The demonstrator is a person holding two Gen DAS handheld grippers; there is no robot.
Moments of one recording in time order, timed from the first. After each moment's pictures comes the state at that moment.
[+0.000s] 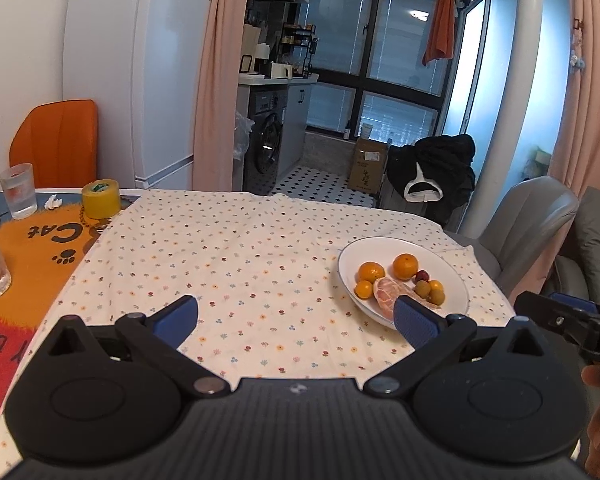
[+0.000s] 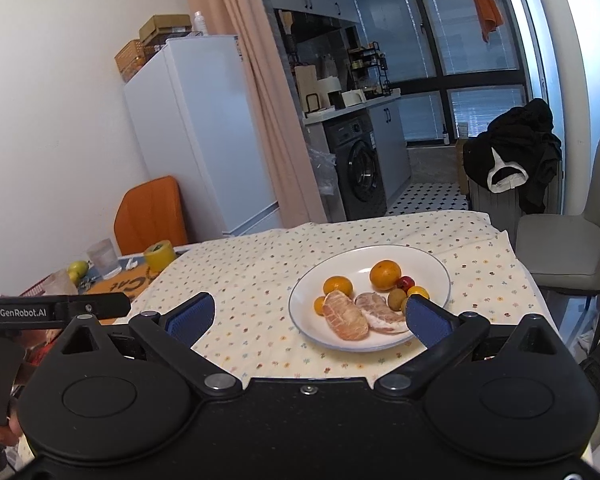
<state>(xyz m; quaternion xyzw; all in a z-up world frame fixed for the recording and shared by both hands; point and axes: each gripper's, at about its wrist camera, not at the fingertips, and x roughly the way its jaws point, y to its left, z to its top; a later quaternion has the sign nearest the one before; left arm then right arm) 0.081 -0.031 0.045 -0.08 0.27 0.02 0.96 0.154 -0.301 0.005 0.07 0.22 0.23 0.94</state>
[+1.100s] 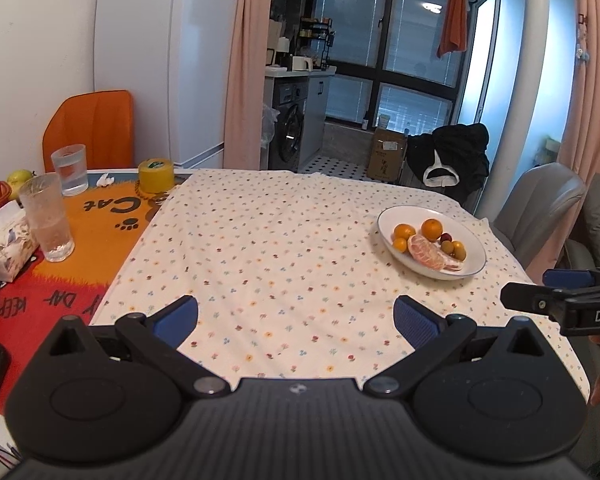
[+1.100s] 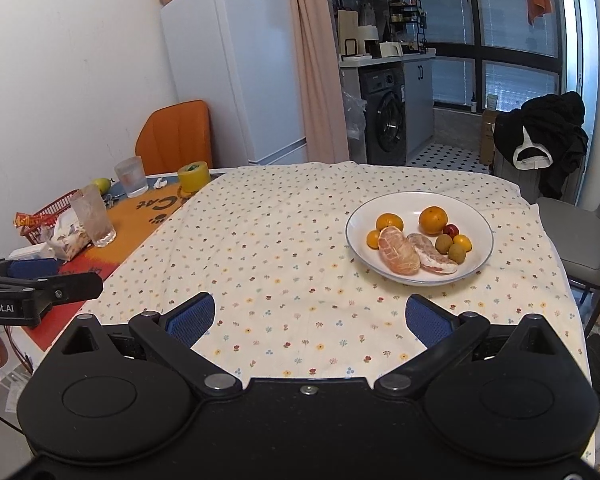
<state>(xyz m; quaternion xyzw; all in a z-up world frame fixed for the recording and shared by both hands) -0.008 0.016 0.038 -0.07 0.28 0.05 0.96 0.106 -0.239 0.012 -0.01 0.29 0.26 0.92</state>
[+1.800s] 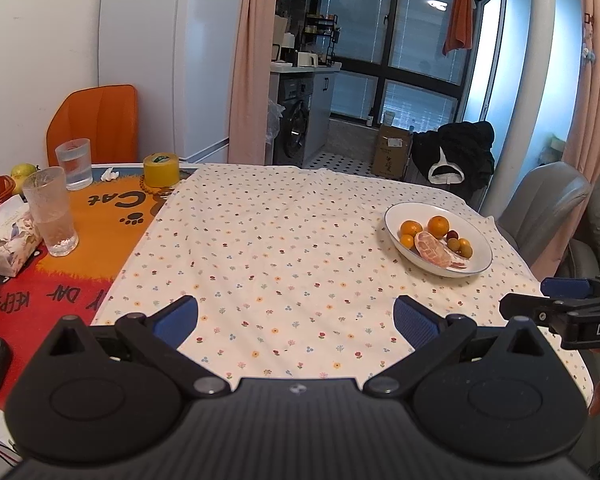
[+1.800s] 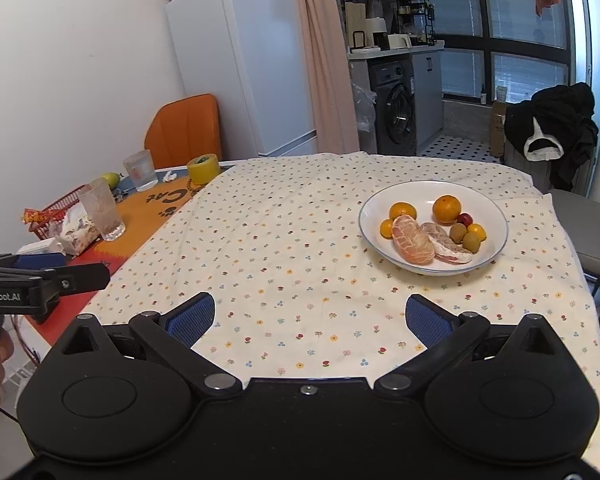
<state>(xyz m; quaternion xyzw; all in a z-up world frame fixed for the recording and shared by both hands) -0.008 0.020 0.037 -0.07 0.29 0.05 0.95 0.107 -0.234 0.004 0.00 0.30 0.28 0.91</state>
